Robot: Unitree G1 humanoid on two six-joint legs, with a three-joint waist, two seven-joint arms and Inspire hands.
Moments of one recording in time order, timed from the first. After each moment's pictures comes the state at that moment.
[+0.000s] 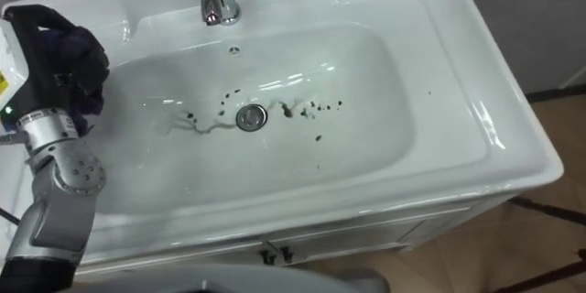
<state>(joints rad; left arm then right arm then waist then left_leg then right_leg) 0.14 0.26 0.00 0.00 0.66 0.12 0.63 0.10 -0.30 0.15 1.34 -0.04 0.16 0.13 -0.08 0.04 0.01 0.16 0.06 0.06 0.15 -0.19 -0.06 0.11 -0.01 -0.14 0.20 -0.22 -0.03</state>
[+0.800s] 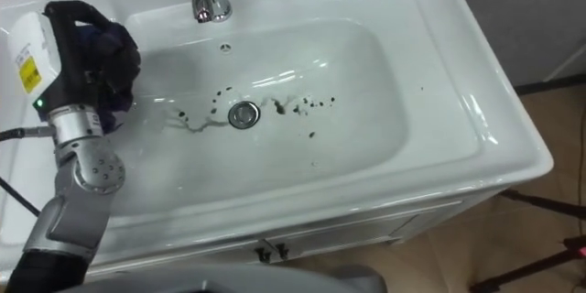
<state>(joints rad) 0.11 0.26 -0.11 0.11 0.63 0.06 0.61 0.10 -0.28 0.15 1.34 -0.09 0.15 0.16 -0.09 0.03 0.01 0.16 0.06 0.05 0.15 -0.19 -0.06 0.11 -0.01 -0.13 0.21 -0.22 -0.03</state>
